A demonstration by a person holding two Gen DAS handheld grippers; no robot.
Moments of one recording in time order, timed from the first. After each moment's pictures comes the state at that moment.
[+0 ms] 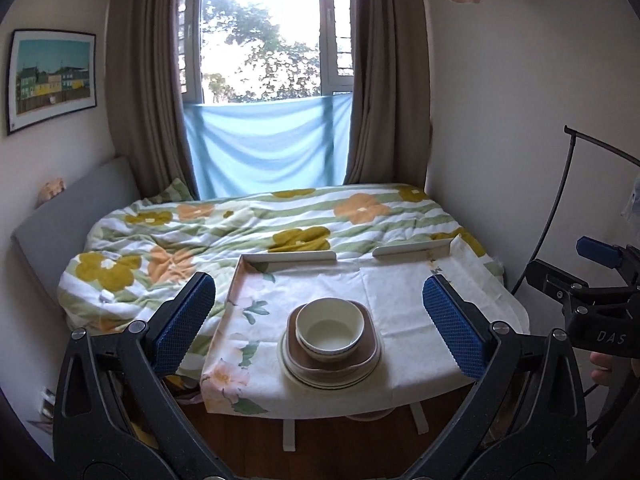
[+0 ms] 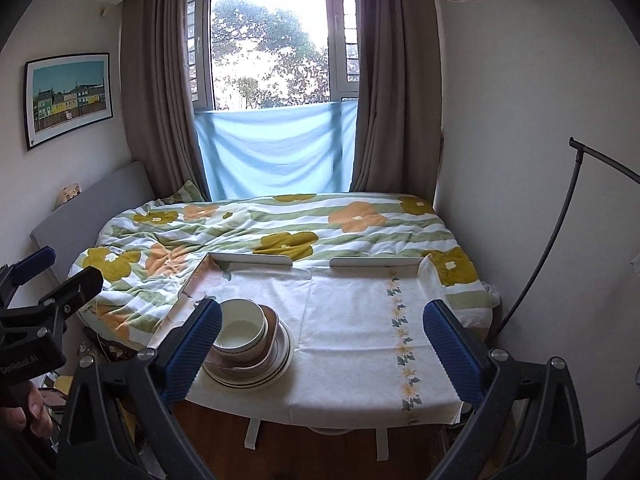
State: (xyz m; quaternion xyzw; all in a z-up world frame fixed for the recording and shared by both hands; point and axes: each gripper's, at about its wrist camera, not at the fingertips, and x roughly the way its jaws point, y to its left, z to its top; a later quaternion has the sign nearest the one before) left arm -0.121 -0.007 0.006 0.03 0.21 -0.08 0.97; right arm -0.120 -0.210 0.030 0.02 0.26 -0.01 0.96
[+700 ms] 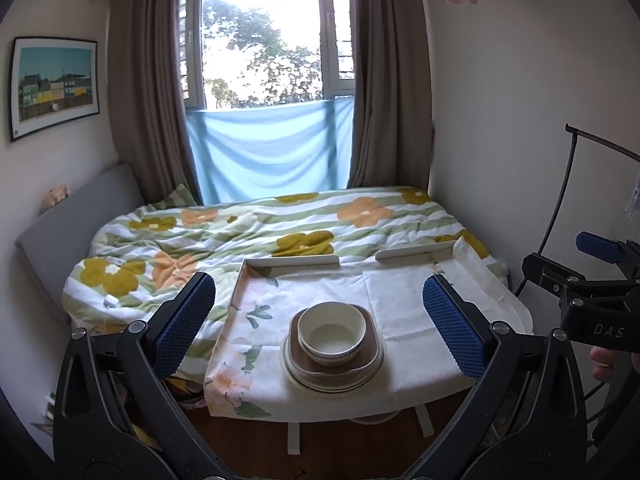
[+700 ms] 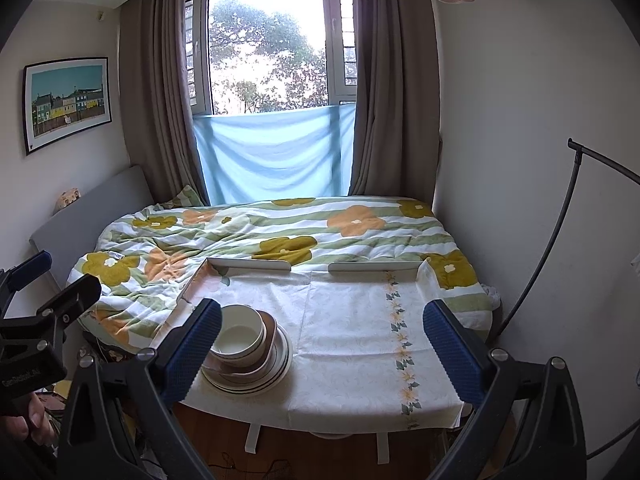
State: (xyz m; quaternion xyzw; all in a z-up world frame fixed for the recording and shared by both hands) left arm -0.127 -0.017 0.005 0.04 0.20 -0.07 0.98; right arm -0.121 -0.213 0.032 0.02 0.26 -0.01 0.97
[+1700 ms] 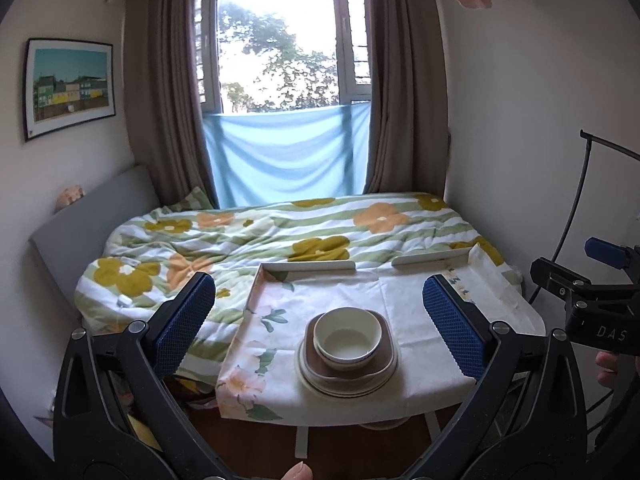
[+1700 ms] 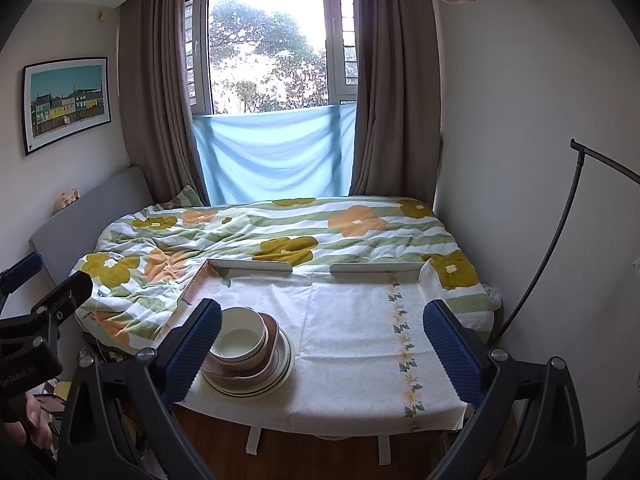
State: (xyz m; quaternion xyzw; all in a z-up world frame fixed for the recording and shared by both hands) left arm -0.128 -0.012 0.008 0.04 0.19 -0.03 0.98; right arm -0.118 -0.213 0.033 0.02 0.26 -0.01 0.97
